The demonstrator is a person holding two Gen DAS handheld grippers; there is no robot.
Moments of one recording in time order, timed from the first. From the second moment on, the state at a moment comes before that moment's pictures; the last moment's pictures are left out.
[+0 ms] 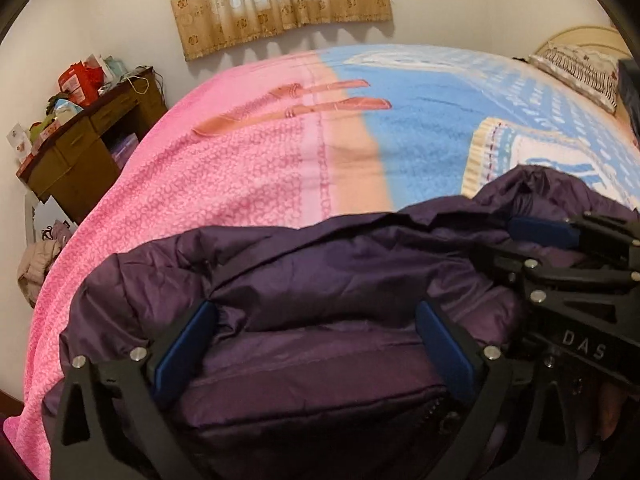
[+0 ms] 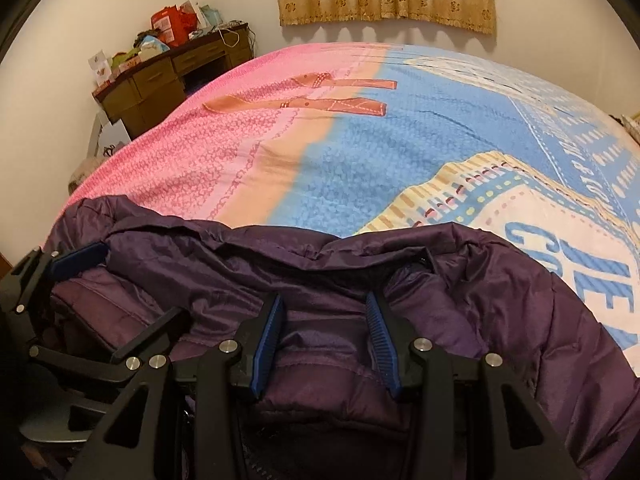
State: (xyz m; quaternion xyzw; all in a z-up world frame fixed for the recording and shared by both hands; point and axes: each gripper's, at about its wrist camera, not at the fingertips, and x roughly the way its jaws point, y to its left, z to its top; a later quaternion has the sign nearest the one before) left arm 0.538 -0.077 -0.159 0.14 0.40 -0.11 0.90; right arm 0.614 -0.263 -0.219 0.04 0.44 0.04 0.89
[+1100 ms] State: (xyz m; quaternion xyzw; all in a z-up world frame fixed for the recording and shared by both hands) left arm 0.543 -0.074 -0.155 0.13 0.43 -0.11 0.89; right arm 0.611 -0.261 -0.193 0.00 0.47 0.04 0.88
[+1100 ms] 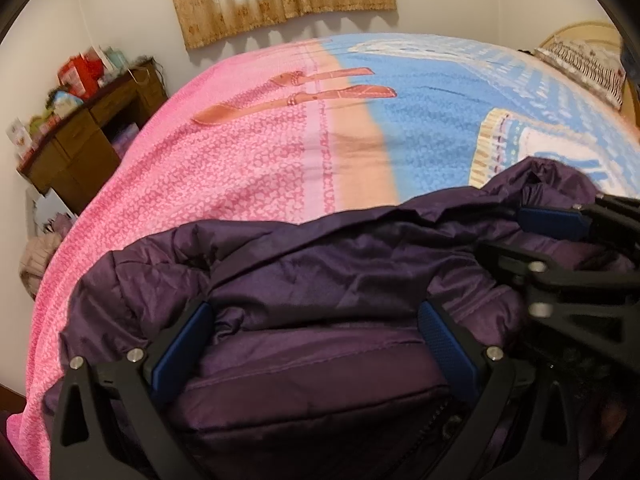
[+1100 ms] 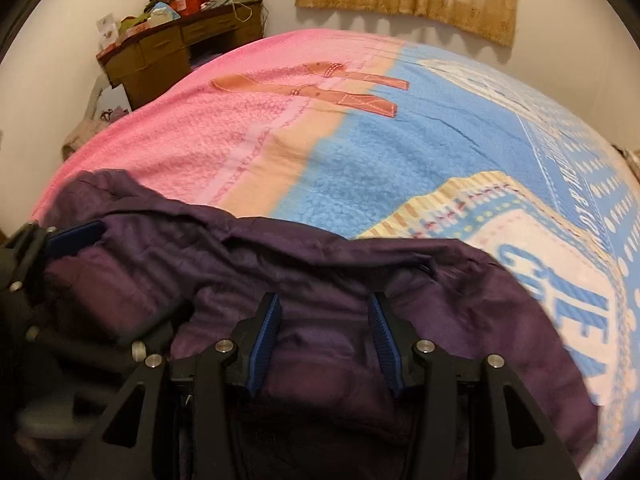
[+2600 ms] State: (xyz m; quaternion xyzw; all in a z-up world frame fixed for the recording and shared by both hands) left arm 0.155 0.123 -0.167 -0.10 0.39 -0.24 0.88; right arm 0.114 -0.330 -0.218 0.28 0.41 0.14 0.86
